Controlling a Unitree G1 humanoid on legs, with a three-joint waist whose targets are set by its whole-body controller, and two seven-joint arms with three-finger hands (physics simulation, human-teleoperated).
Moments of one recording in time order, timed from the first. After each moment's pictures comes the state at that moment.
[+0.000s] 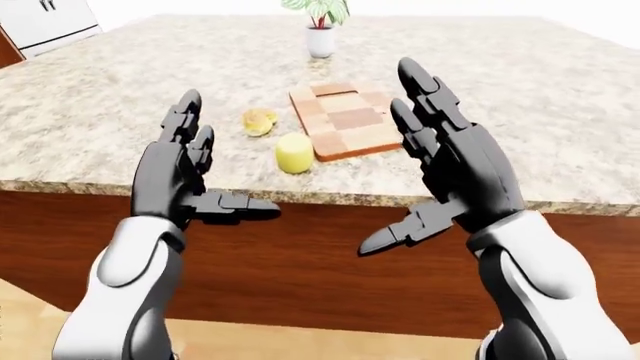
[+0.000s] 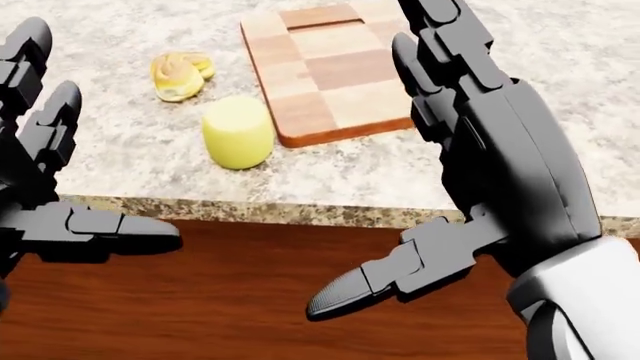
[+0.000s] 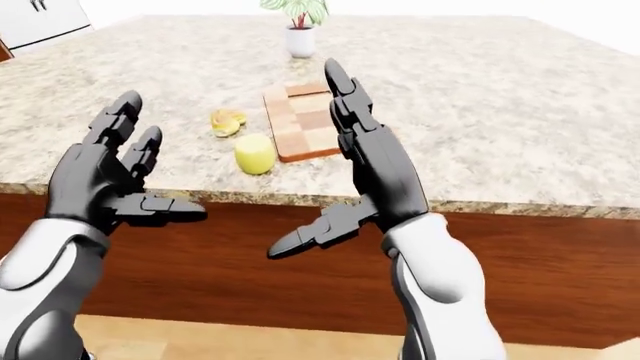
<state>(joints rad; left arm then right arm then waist) -0.40 0.22 0.23 -0.78 -0.20 1.06 -0.03 -0.49 -0.09 0.04 -0.98 -0.10 1.13 0.28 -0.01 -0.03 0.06</state>
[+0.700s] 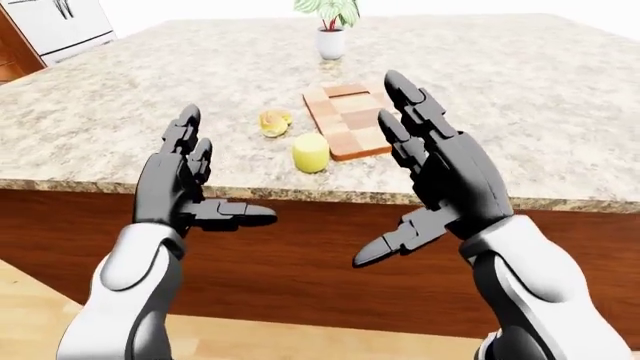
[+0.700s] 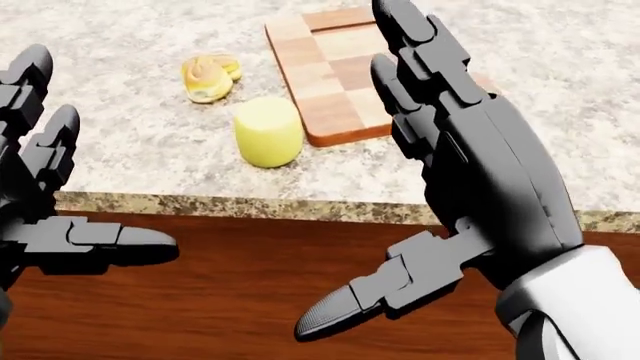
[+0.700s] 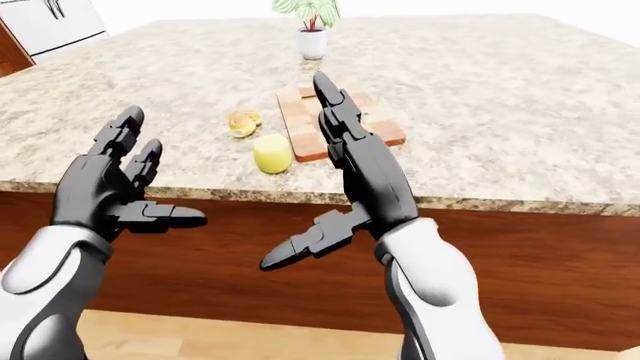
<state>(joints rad) -0.36 0.21 0.24 -0.77 -0.19 1.07 -0.03 -0.48 -0.08 0.04 -0.99 -0.03 1.18 0.26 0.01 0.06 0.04</state>
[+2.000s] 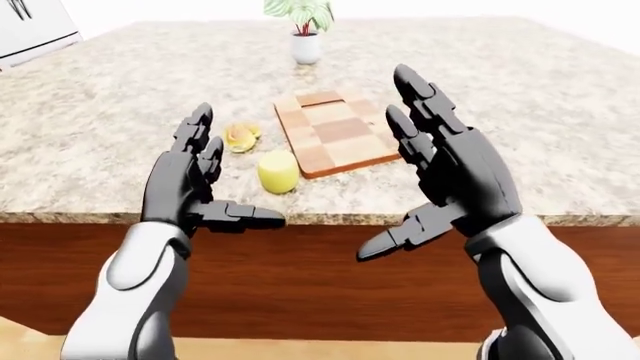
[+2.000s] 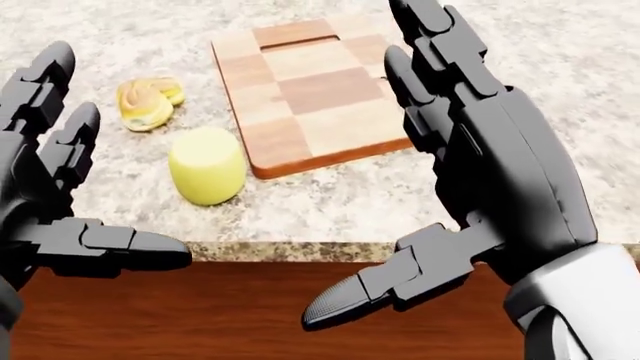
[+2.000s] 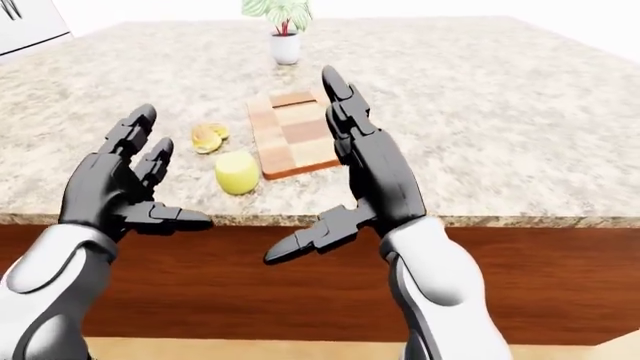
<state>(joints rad) -0.37 0.20 0.22 -0.78 -0.20 1.08 -0.05 -0.49 -0.09 0.02 -1.00 -0.01 1.20 0.23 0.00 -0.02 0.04</state>
